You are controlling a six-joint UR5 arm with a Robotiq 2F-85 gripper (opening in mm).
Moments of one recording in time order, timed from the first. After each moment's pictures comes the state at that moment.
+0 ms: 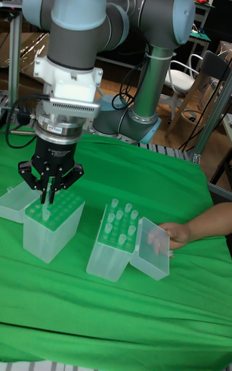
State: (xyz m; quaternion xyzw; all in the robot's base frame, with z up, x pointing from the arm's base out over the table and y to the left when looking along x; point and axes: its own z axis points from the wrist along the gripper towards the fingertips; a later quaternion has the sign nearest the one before) arm 0.608 -0.134 0.167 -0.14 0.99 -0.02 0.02
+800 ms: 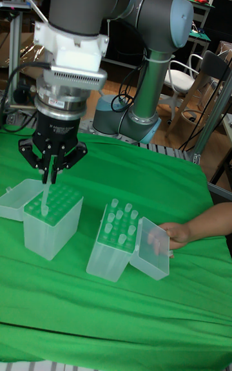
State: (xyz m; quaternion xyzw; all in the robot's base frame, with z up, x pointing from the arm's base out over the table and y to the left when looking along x) arm 0.604 -0.136 0.236 -0.14 0.99 -0.01 -0.01
